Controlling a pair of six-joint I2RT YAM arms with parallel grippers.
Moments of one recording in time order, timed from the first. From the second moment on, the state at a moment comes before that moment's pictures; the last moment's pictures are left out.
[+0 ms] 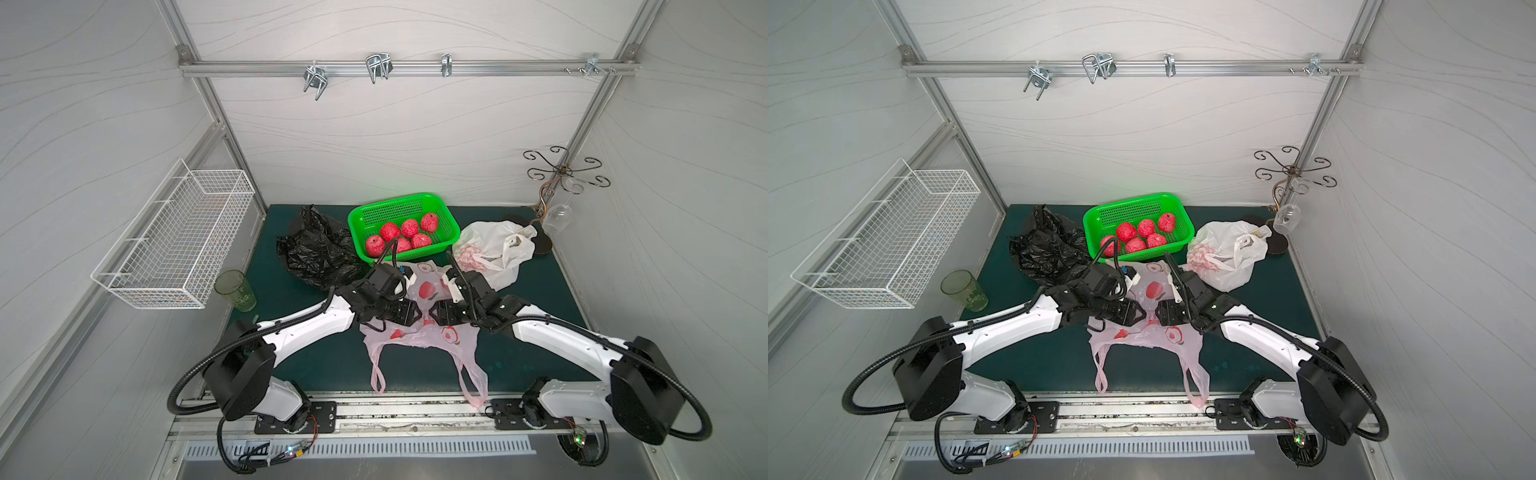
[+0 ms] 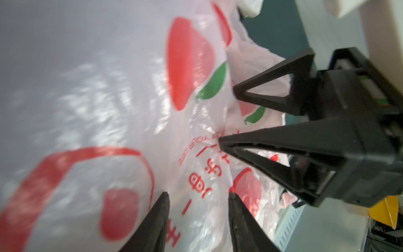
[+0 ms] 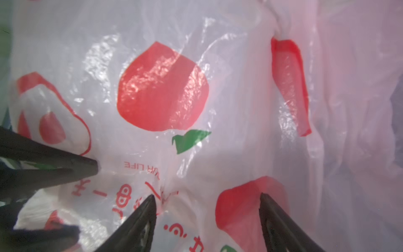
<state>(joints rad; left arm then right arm) -0.76 1.48 0.89 -0.34 0.32 -0.49 0.74 1.29 0.71 -0.35 -0.13 0.47</state>
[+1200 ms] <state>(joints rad) -0.60 1.24 0.76 -0.29 0.18 -0.54 0.56 1.10 0.71 -0.46 -0.10 0.47</state>
